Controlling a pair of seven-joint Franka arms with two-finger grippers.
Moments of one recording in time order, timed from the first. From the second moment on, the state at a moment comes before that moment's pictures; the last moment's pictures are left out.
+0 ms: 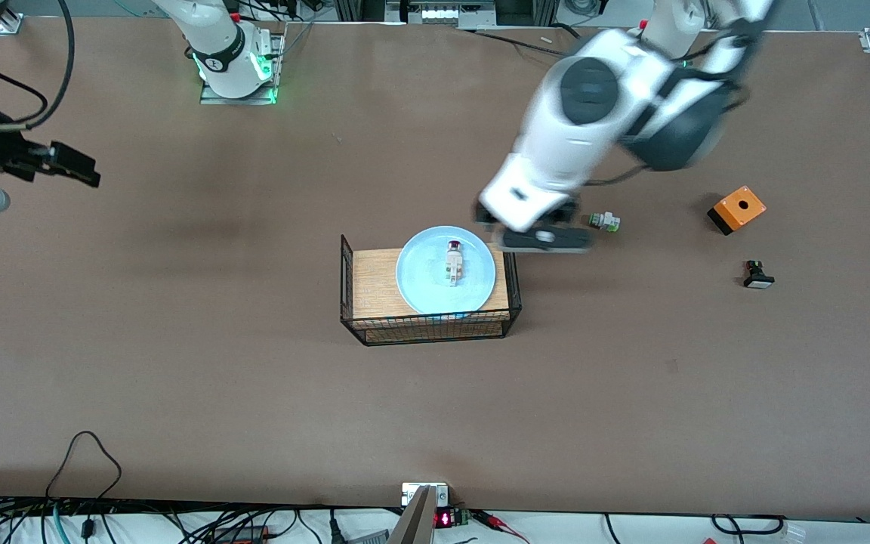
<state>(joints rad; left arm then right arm) -0.28 0.44 -0.45 -1.44 0.13 1.84 -0.79 -0.07 0.06 0.10 -1.56 -0.01 1.51 0.11</state>
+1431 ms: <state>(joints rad) -0.38 0.73 -0.44 -1.28 0.24 1.98 -0.84 -0.07 0.19 0.11 -1.48 0.22 1.65 0.32</state>
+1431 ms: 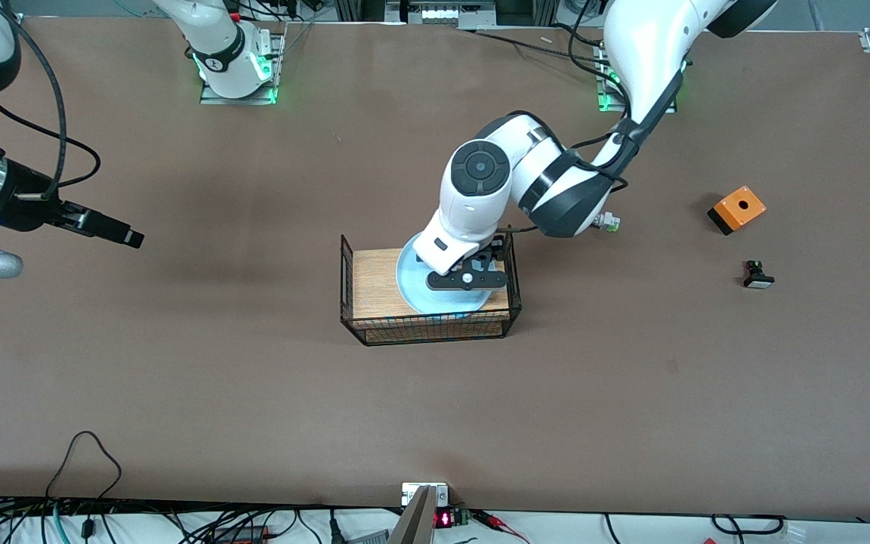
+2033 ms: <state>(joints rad) -0.39 0.75 -0.44 -1.26 0.24 2.00 -0.82 -0.07 0.22 0.10 -1.45 0.22 1.65 0.27</state>
